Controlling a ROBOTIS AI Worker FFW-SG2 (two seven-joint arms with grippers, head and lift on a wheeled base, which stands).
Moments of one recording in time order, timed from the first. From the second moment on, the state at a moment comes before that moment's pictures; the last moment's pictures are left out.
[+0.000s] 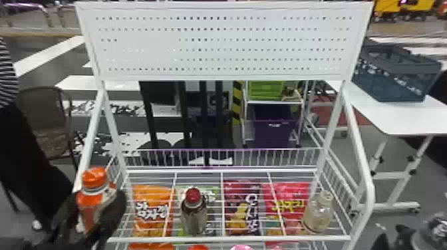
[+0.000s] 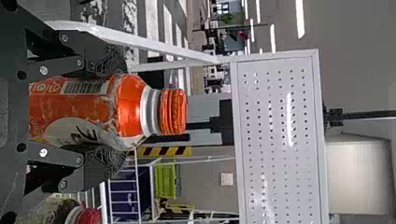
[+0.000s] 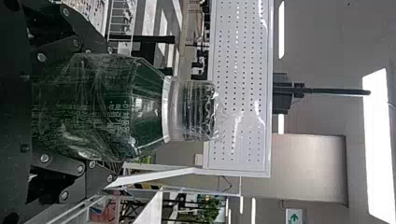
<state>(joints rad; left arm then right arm) 0.67 0.33 0.02 -2.43 0.21 0.22 0.25 1.05 0.00 -0.08 -2.54 -0.03 -0.14 0.20</state>
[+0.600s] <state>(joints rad) 0.75 0.31 0.06 -2.39 0.20 0.08 0.24 1.05 0.00 -0.08 -2.54 -0.03 -0.14 0.20</state>
